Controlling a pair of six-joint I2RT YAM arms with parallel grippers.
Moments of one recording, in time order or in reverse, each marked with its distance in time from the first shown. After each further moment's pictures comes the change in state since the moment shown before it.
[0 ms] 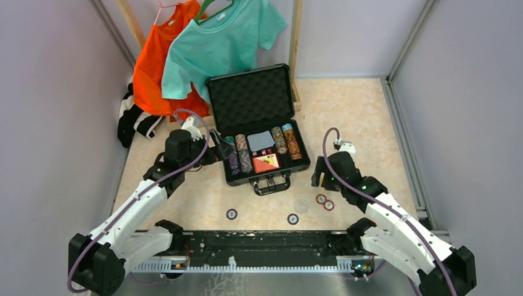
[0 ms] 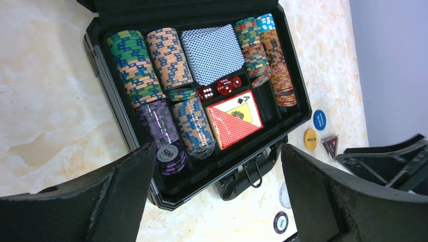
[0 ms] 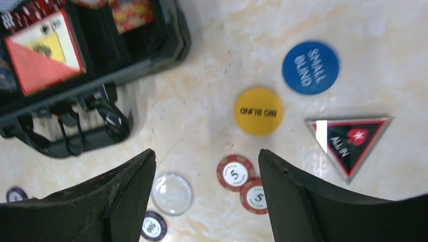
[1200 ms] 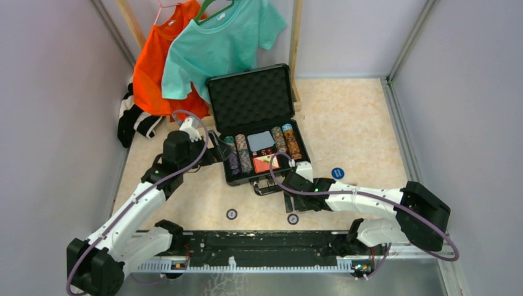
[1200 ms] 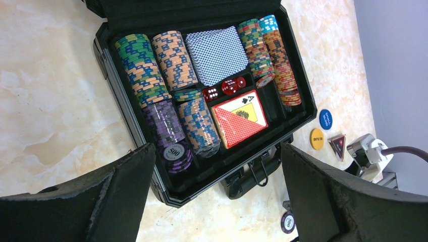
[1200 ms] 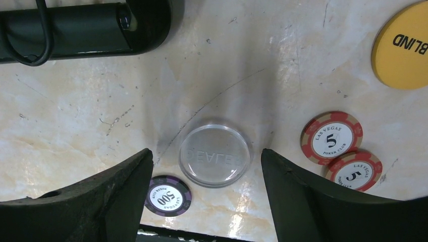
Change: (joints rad) left arm -0.002 -0.033 -0.002 -0.021 -0.007 0.039; right arm 0.502 0.473 0.026 0.044 0.076 0.227
